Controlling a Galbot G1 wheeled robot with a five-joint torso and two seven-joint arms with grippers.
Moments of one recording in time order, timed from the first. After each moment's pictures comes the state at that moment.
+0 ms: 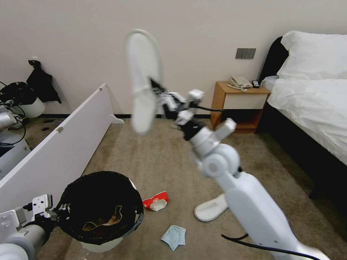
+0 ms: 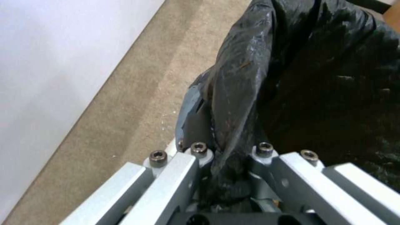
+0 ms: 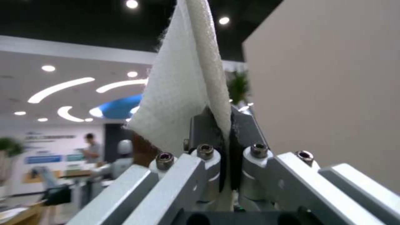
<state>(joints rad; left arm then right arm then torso) 1.62 -1.06 -0.95 -2.32 -1.11 0.74 -0.50 -0.42 1.32 -0.16 1.81 0.97 0.08 -0.29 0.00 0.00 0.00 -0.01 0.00</state>
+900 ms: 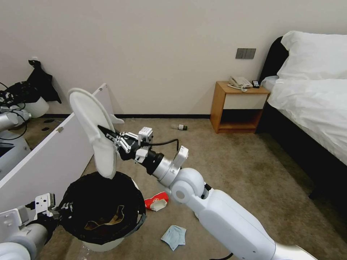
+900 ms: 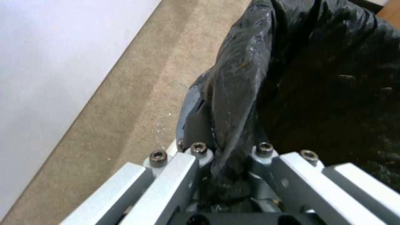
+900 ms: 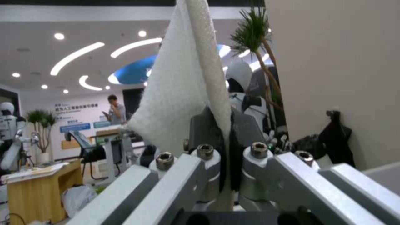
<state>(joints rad) 1.62 -1.05 -0.95 -2.33 -1.12 0.74 -0.50 -0.51 1.31 -0.35 1.75 0.92 0.10 -0.29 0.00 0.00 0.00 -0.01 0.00</state>
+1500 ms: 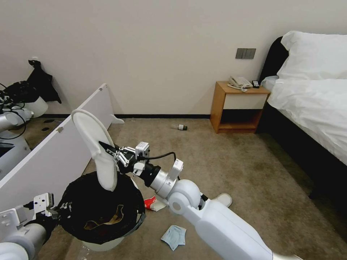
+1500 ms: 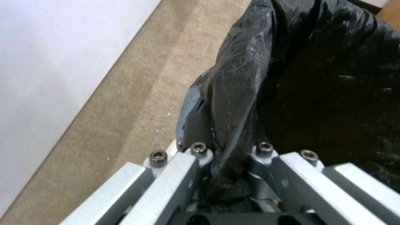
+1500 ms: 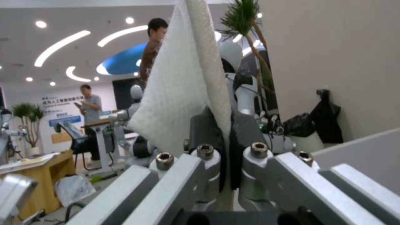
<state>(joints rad) 1.62 -1.05 -0.96 -2.33 -1.13 0.74 -0.50 -0.58 1.33 -0.38 1.70 0.85 0.13 -0.28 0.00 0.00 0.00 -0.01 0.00</state>
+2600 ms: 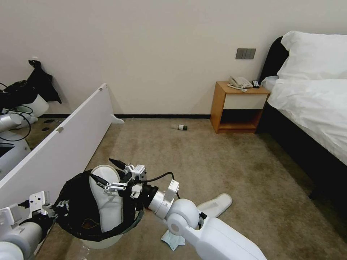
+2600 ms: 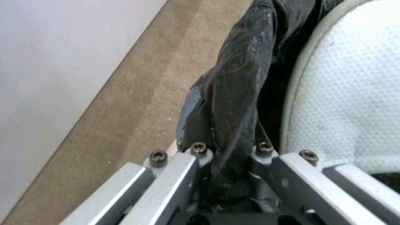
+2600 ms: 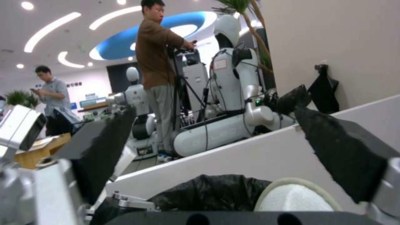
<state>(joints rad) 1.62 -1.05 -0.99 -2.33 -1.16 0.74 -0.50 -0.65 1.29 -0.44 1.72 0.80 0.14 -0.25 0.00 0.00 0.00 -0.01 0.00</state>
